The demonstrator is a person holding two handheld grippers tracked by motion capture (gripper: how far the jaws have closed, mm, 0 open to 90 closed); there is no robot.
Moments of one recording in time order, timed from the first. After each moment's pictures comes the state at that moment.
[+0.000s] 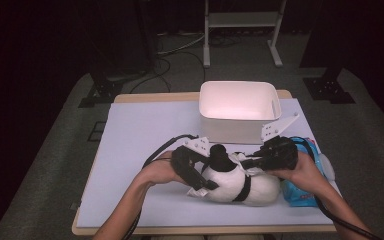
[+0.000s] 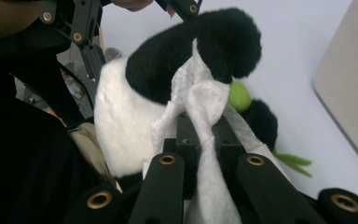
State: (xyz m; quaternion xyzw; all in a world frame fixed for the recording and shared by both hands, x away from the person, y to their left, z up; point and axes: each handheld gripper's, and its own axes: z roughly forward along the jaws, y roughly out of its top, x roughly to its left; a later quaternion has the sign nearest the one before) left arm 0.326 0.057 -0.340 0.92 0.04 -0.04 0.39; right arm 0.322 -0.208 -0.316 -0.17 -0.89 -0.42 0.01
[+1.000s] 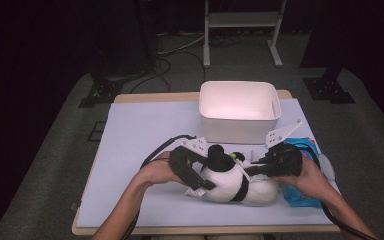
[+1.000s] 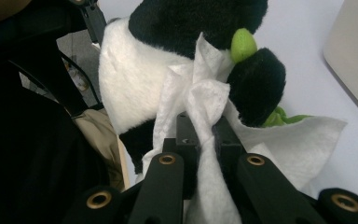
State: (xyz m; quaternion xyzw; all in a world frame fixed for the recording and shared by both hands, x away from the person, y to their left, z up) left arm 0.330 0.061 -0.345 0.92 0.04 -0.05 0.39; right arm 0.315 -0.223 -0.333 -0.19 -0.90 -0.40 0.03
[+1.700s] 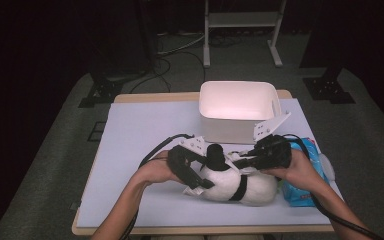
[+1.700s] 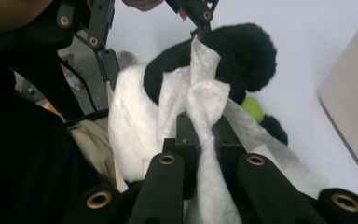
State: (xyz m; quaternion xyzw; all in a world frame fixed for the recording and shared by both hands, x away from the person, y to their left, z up) left arm 0.332 0.067 -0.347 0.92 0.05 -0.04 0.39; right arm 0.322 -0.194 -0.311 -0.16 -0.90 -0.40 0.01
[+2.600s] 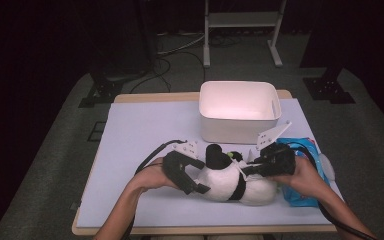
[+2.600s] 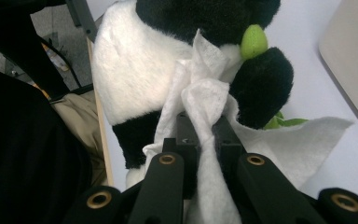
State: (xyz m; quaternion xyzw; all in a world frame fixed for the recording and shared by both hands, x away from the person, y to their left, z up) left arm 0.329 0.081 -0.373 0.91 0.09 -0.07 0.41; right arm 0.318 -0.209 -0.337 -0.18 -0.91 -0.36 0.01
